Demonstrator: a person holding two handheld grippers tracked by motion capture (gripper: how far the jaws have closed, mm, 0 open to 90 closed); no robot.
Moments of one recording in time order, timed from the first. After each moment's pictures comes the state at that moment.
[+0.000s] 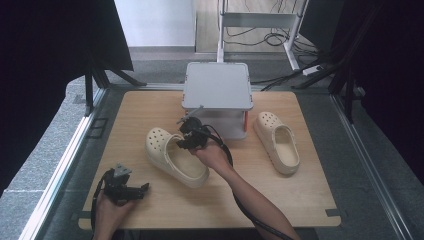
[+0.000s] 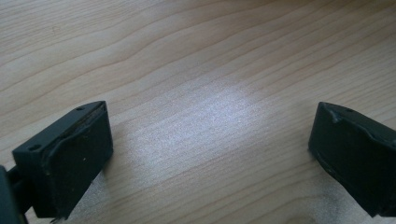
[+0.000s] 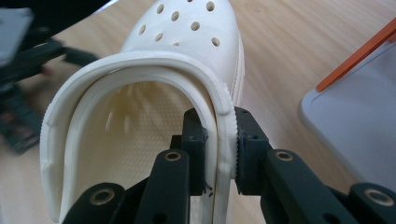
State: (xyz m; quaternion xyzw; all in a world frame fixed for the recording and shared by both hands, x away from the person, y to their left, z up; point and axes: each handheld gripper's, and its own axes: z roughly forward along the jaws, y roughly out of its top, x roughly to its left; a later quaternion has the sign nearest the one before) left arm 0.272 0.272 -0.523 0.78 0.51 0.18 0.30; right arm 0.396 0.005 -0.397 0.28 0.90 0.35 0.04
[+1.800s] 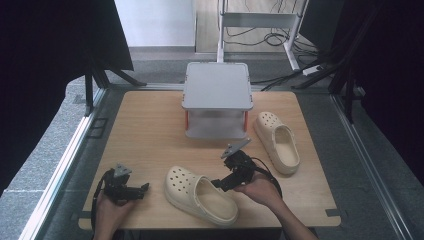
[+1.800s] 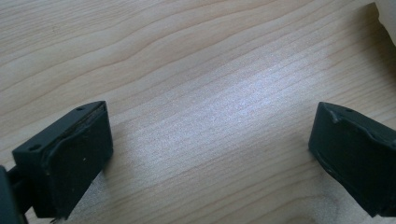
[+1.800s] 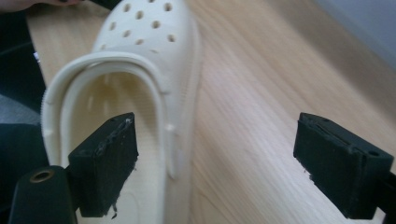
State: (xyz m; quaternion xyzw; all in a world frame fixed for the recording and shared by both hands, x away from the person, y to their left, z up) left arm 0.272 0.272 -0.523 0.78 0.51 0.18 0.30; right arm 0.319 -0.118 -0.421 0.26 0.91 0.33 0.03
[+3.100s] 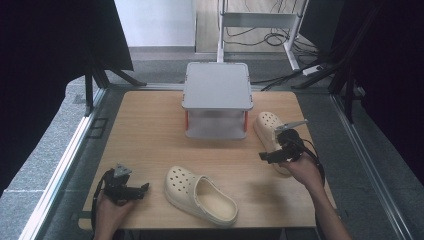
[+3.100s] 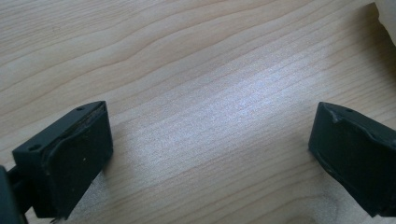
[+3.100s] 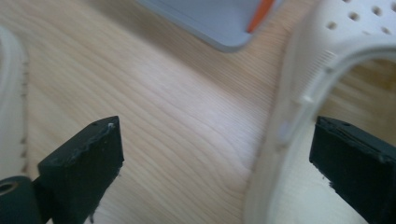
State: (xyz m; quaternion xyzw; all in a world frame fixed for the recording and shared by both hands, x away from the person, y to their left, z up) left arm 0.272 0.272 -0.523 0.78 0.51 0.18 0.30; right arm 0.377 -0.254 -0.412 0.42 0.84 0.31 0.11
